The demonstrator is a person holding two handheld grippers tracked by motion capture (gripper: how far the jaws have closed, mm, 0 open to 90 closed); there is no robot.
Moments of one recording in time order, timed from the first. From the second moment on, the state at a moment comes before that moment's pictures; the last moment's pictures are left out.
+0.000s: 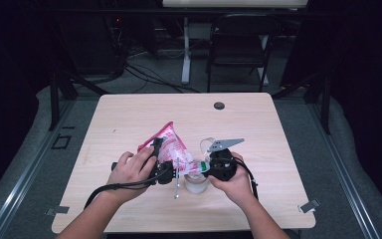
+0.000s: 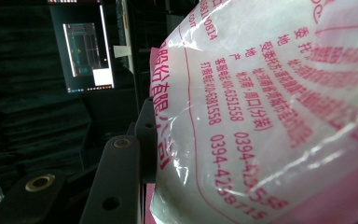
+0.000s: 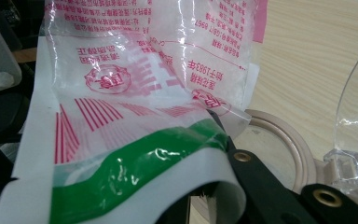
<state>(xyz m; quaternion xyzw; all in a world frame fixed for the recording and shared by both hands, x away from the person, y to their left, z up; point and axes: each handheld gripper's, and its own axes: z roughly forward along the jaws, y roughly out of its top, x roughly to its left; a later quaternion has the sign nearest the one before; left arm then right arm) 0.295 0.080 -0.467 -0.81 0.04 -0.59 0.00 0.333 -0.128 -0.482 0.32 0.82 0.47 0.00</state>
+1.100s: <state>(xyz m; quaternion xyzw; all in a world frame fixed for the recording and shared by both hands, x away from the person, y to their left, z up) 0.294 0.077 -0.465 -0.81 0.04 -0.59 0.01 0.332 -0.127 -0.482 0.31 0.83 0.46 0.00</state>
